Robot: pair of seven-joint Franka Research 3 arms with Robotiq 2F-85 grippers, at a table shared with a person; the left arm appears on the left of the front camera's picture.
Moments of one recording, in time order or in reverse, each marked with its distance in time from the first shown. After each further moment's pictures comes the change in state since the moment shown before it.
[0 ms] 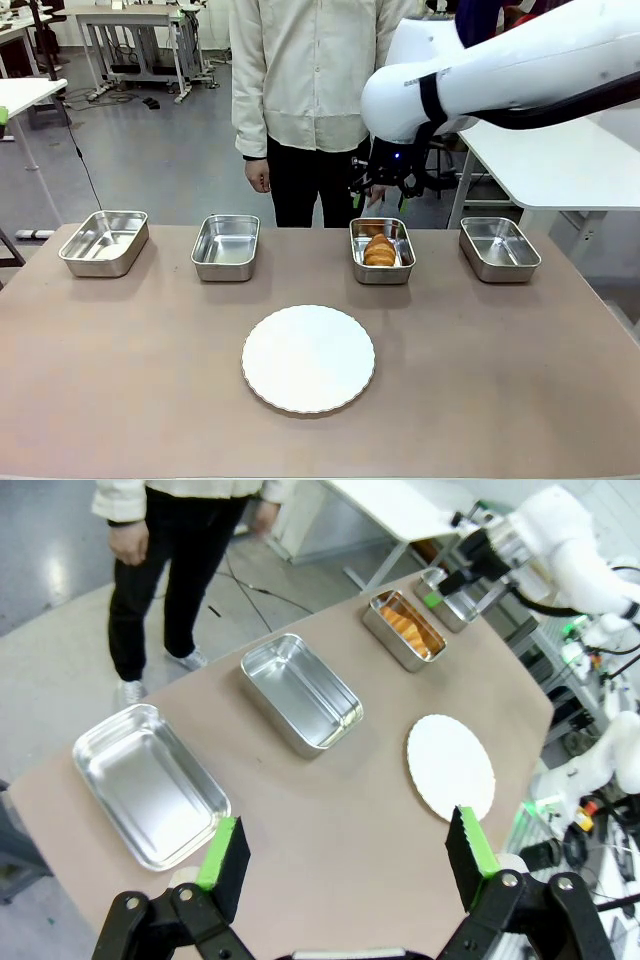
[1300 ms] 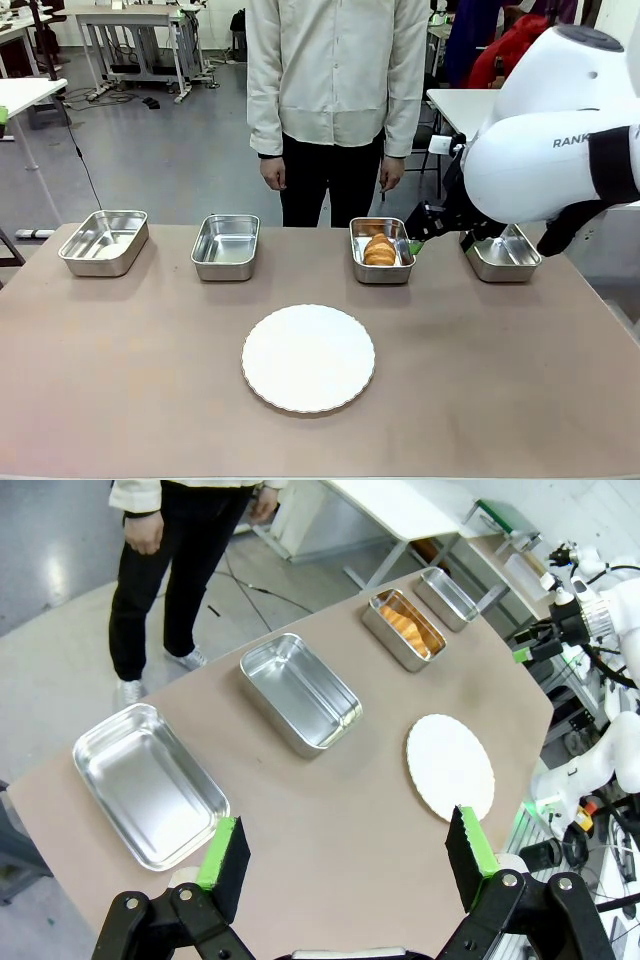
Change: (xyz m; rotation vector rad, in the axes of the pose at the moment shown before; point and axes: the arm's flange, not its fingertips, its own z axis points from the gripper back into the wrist) left arm 0.000 0.000 0.000 -0.001 0.000 -0.001; right arm -0.182 -0.089 0.051 0.061 -0.120 0.172
